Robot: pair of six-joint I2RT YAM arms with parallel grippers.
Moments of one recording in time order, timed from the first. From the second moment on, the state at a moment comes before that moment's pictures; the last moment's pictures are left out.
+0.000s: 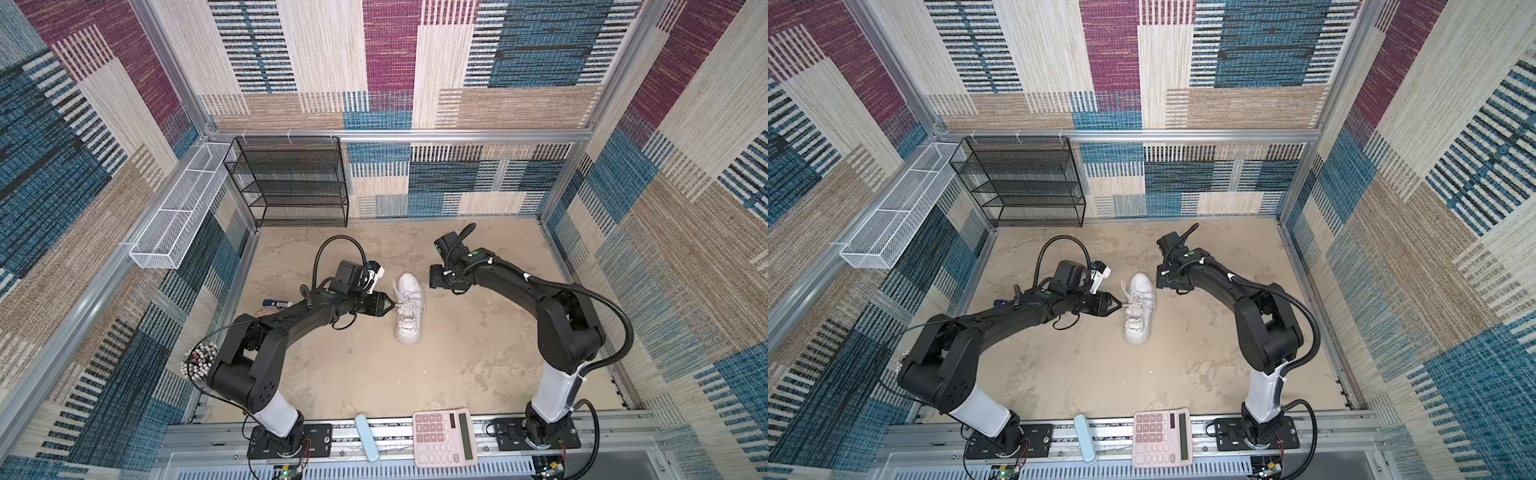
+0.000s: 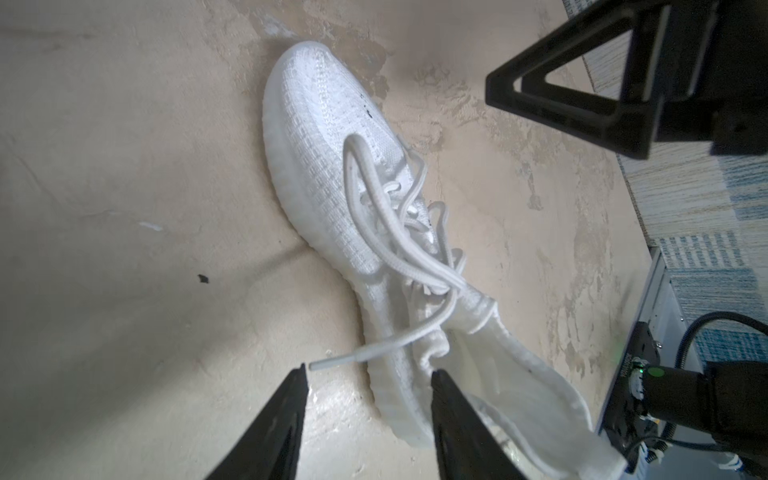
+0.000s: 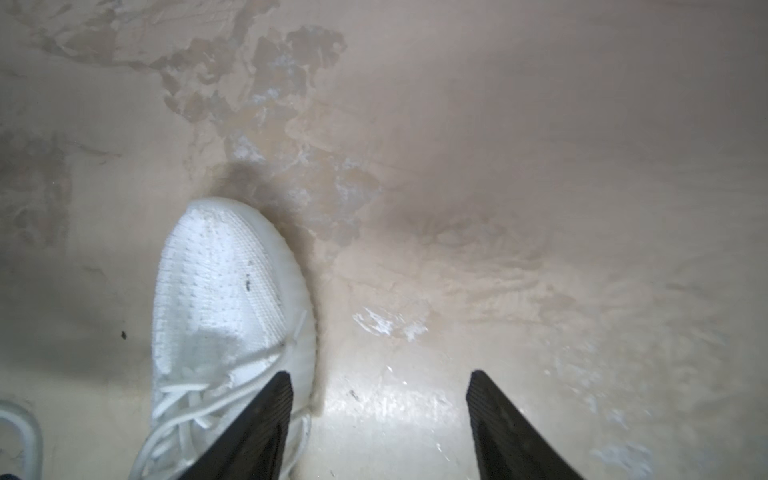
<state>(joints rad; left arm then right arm) -0.44 1.63 0.93 -0.17 0.50 -0.25 0.48 1.87 1.41 -0.65 0.04 0.49</state>
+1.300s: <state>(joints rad) -0.44 1.68 0.97 -0.14 0.53 -0.26 0.44 1.75 1.30 -0.56 -0.10 0.34</state>
